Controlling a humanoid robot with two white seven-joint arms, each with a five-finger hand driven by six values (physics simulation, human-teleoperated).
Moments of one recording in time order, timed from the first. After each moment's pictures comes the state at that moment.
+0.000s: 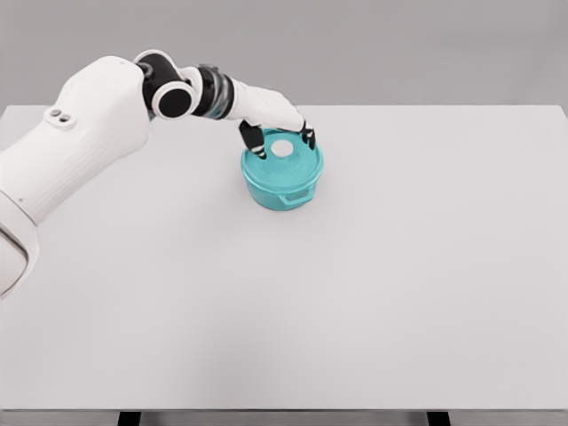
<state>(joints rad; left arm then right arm) -1.27 0.25 -1.22 -0.88 -0.32 -0.46 -0.61 0.03 0.00 0.53 -0.08 0.16 -0.05 0.37</state>
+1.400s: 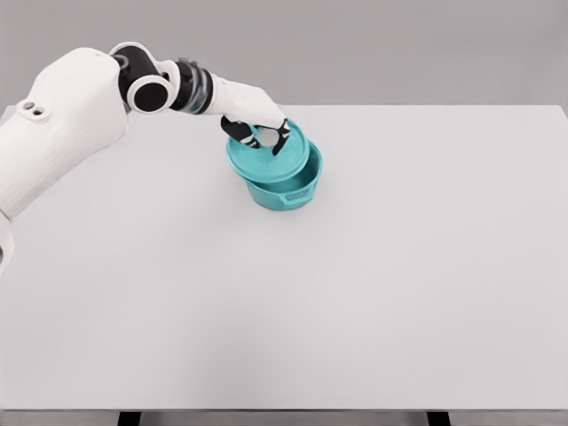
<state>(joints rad) -1.30 0.32 -1.25 -0.89 -0.31 -0.51 -0.61 0.03 0.00 0.53 -0.08 0.16 -0.05 0.37</state>
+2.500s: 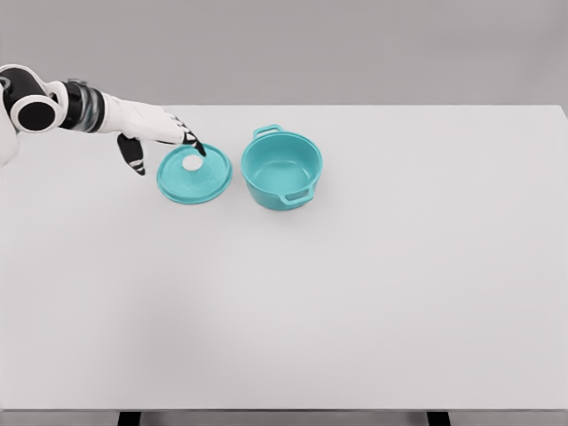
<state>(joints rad) -1.23 0.58 -1.25 -0.88 -0.31 -0.61 -0.61 0.03 0.00 0.53 -0.08 0.16 -0.05 0.37</state>
